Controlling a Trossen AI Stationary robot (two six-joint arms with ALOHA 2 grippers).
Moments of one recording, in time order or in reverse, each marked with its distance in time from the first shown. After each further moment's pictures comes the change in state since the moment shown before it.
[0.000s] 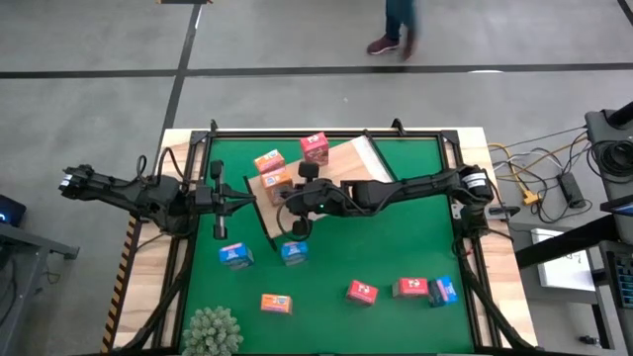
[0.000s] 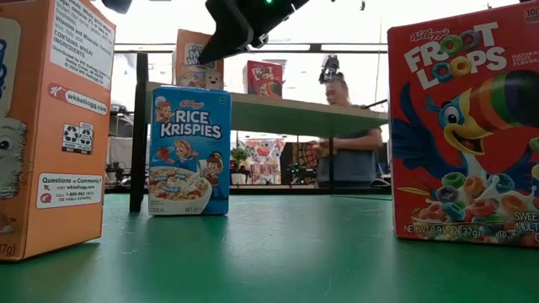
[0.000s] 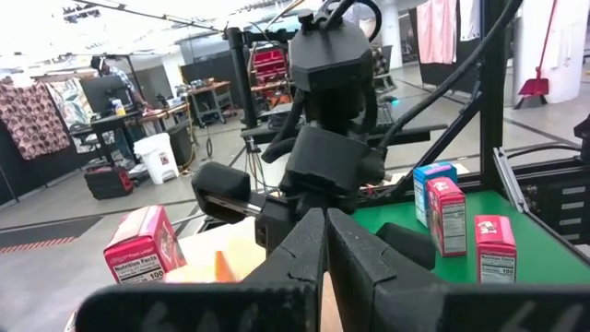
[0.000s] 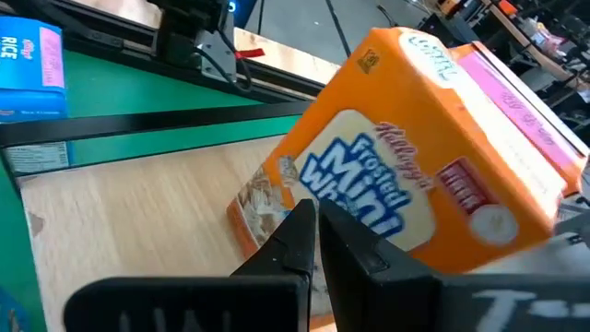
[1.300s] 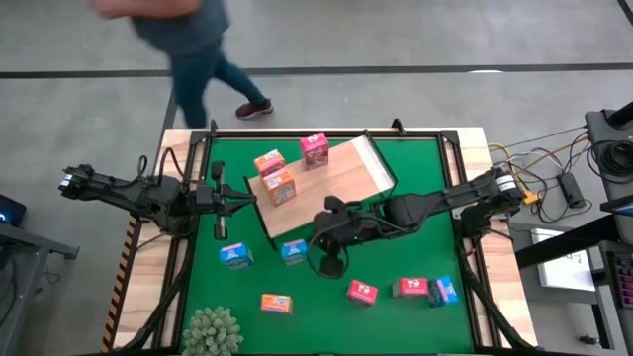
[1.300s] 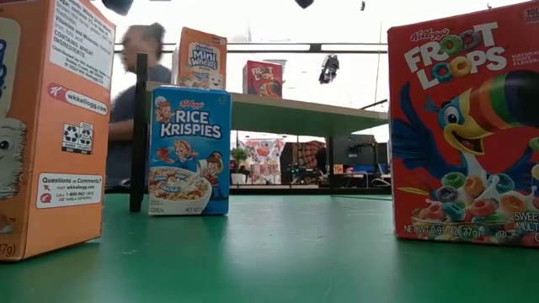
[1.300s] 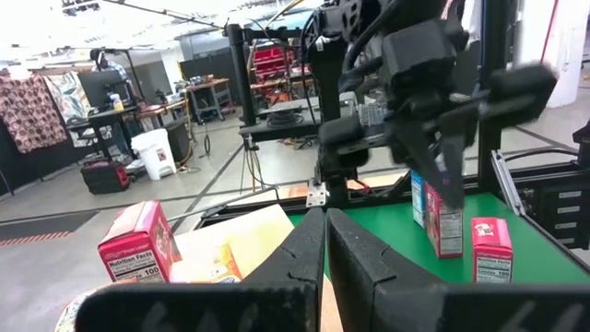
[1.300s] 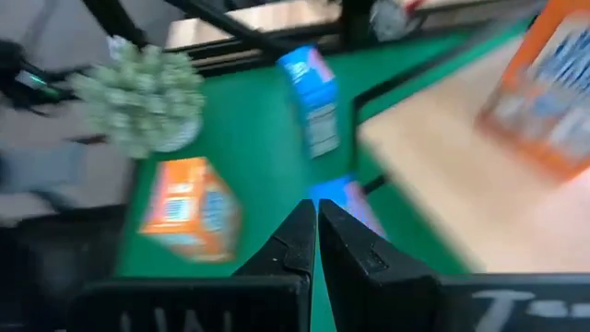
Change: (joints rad) left arm 0.000 0.008 0.000 0.003 0.000 -0.024; right arm 0.212 -0.188 0.042 -0.389 -0.237 0.661
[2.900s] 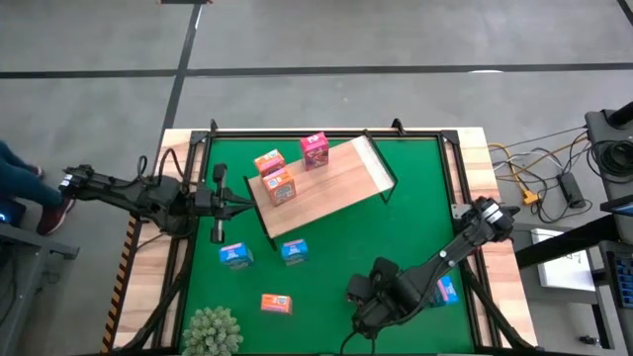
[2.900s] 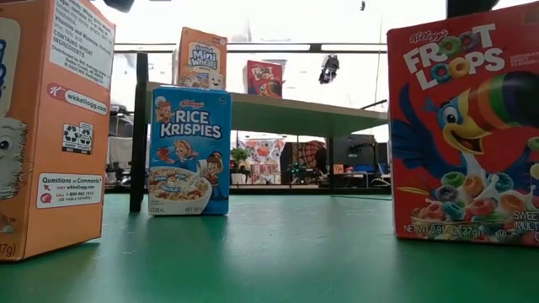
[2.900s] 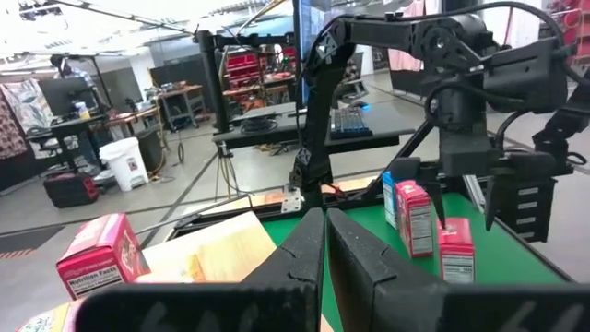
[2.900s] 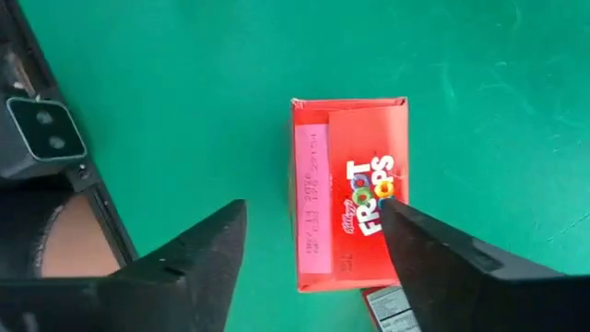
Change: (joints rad) left arm -0.001 -0.004 -0.002 0.000 0.082 0.002; right arm 0.367 0.213 0.104 -0.621 0.063 0.680
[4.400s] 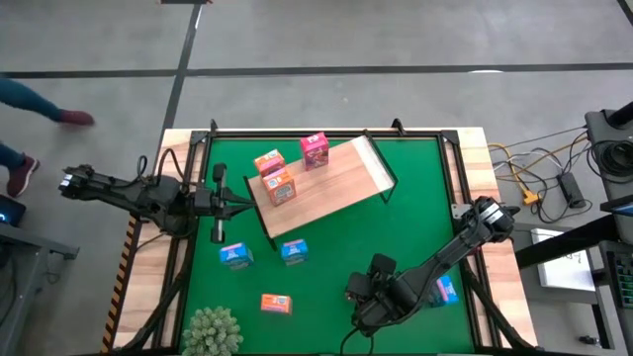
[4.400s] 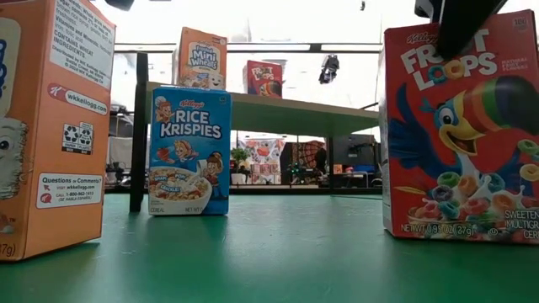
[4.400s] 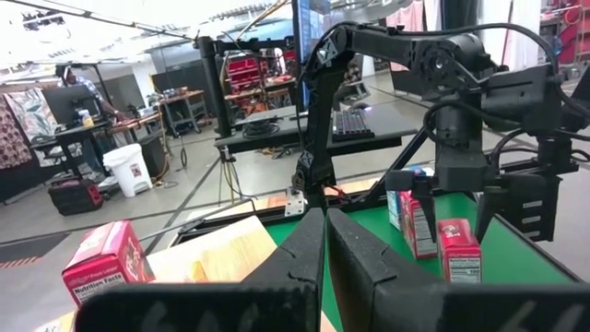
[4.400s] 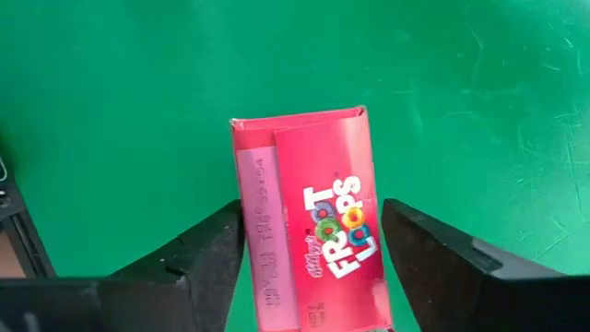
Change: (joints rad) left arm 0.001 0.001 0.000 0.011 0.003 0.026; right arm 0.000 -0.004 -0.096 0.060 0.102 -0.040
